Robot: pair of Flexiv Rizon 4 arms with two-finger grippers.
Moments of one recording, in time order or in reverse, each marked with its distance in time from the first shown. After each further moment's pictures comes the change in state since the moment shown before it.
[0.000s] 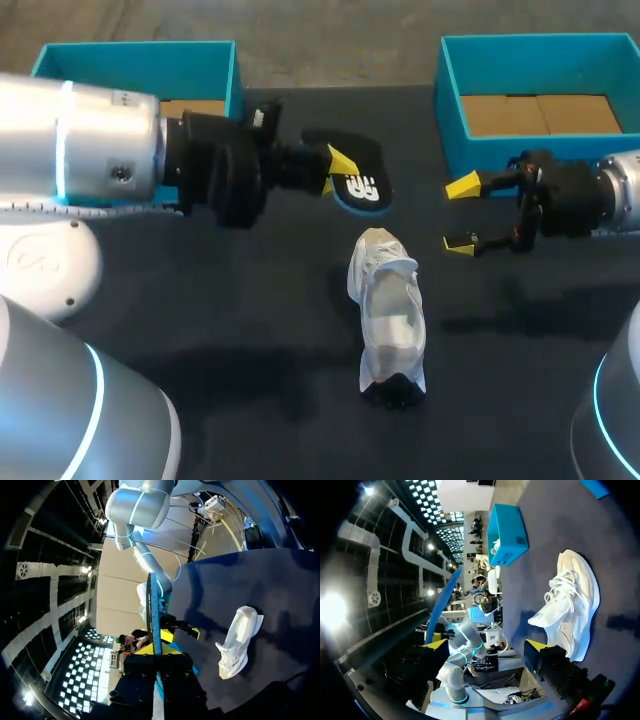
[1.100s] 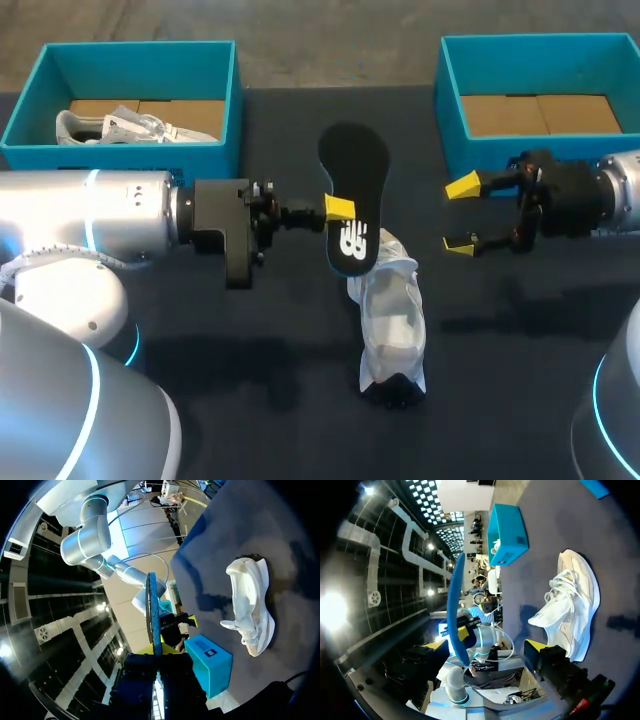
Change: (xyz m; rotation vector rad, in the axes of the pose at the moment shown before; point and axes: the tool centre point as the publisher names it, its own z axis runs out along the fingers) left arm 0.059 0.019 0.022 0.059 -0.206 0.486; right arm 0.000 0.000 0.000 0.000 0.000 -0.001
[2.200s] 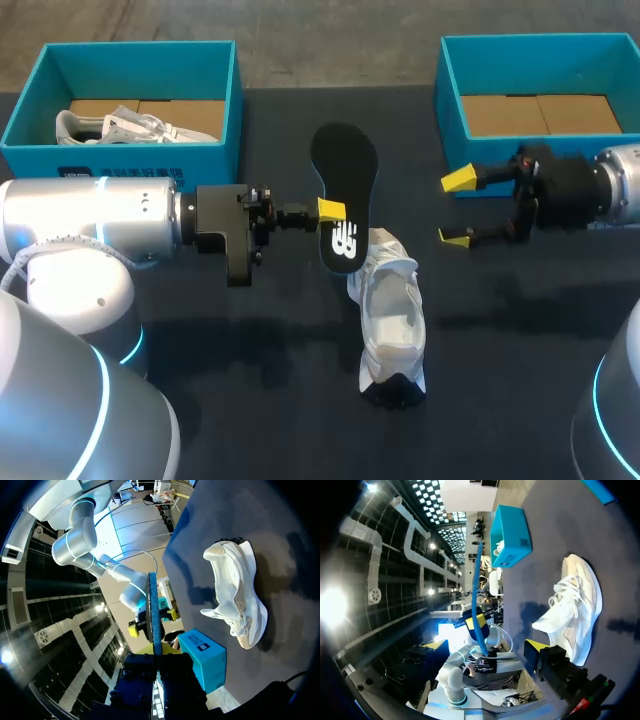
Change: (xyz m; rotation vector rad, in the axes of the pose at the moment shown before) left arm 0.047 0.023 -0.003 -0.017 0.012 0.036; right arm 0.012 0.008 0.006 -0.017 -0.002 -0.036
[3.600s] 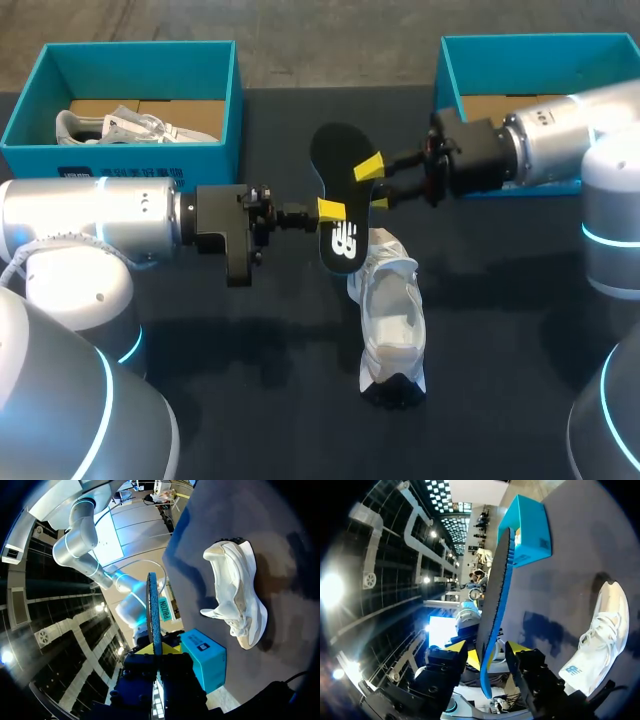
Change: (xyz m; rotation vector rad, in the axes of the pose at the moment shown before) left arm 0.000 0.000 0.000 0.000 0.001 0.000; right arm 0.016 0.042 0.097 0.065 -0.047 -0.102
